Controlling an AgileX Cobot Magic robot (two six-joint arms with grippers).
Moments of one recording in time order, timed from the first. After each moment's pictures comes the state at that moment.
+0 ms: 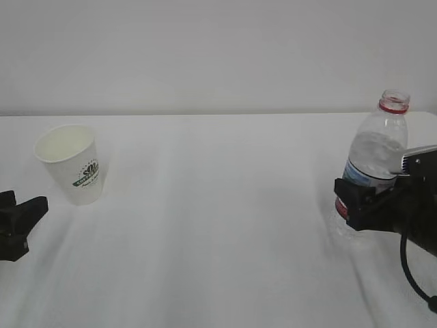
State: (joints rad) left arm -0.04 1.63 -0.11 0.29 -1.14 -0.16; right arm 0.10 1.87 -0.35 -0.24 -1.09 0.08
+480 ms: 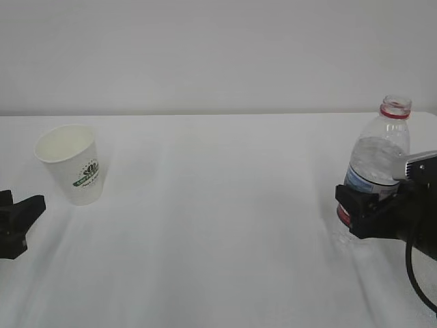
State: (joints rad) left arm -0.04 1.63 -0.11 0.27 -1.14 -0.16; right arm 0.09 1.84 -0.31 -0.25 -1.08 0.08
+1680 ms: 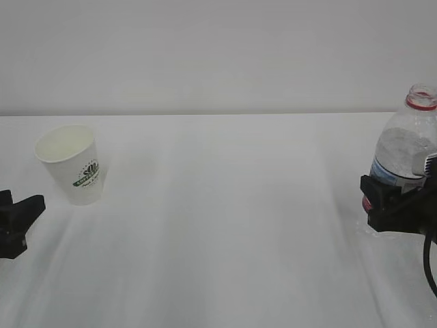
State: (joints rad) left arm -0.04 1.63 -0.11 0.26 -1.14 -0.16; right arm 0.09 1.76 -0.27 -0.09 -1.08 -0.04
